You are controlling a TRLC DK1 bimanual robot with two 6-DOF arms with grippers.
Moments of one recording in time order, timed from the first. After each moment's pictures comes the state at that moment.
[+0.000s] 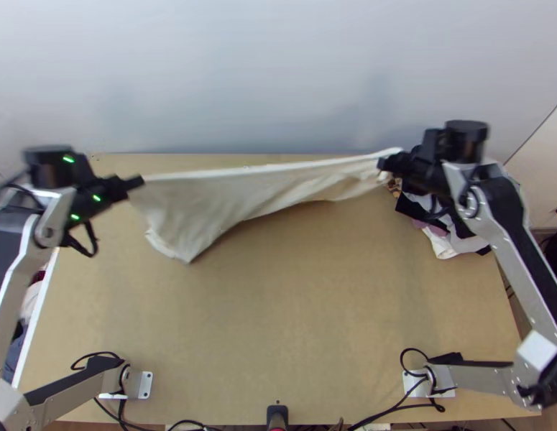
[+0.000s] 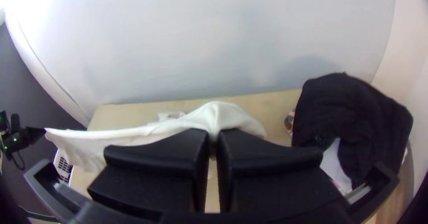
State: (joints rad) left arm -0.07 1.21 1.47 -0.86 -0.03 -0.43; right arm 0.23 1.42 1.51 -0.63 -0.07 0.31
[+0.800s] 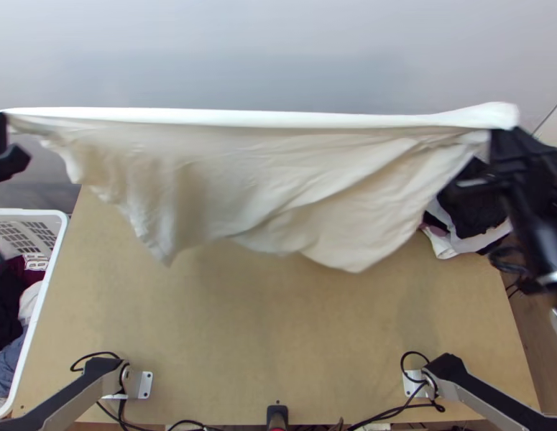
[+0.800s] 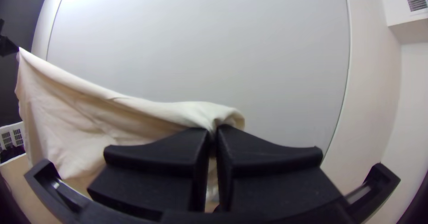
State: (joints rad) left arm -0.03 1.07 1.96 -0.85 -0.13 -0.28; right arm 0.48 0.97 1.56 -0.42 0.41 -0.24
